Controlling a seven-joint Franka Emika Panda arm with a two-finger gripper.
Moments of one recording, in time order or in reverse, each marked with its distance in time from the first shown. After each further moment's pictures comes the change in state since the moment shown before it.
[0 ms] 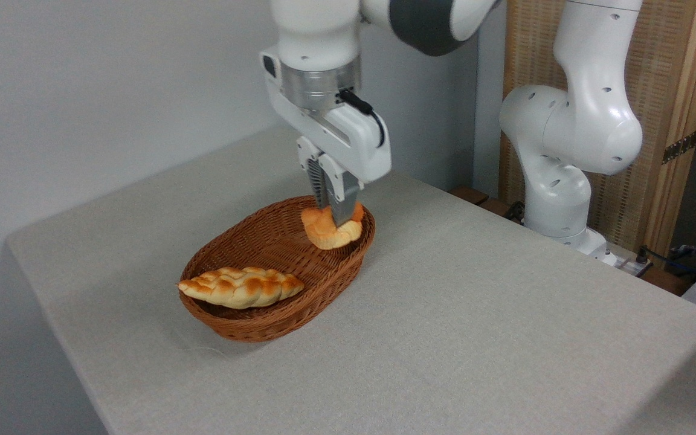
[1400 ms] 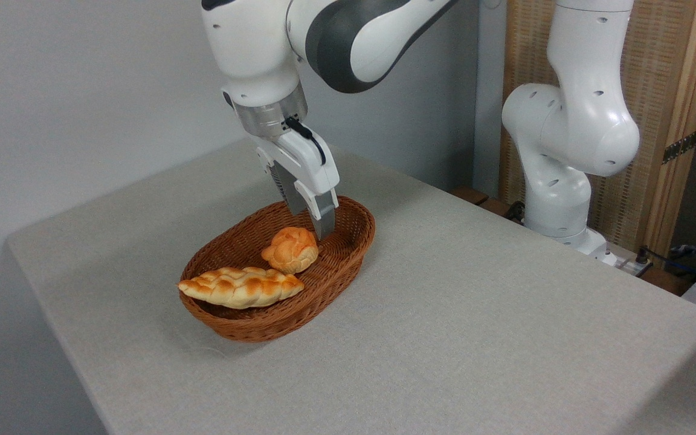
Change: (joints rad) arm -0.094 0.122 -0.074 0.022 -0.005 0.024 -0.115
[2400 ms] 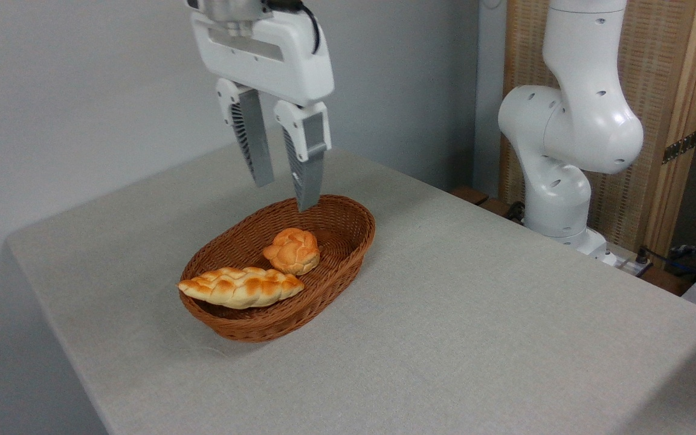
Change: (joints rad) arm 0.133 0.090 0.004 0.443 0.200 -0.174 -0.013
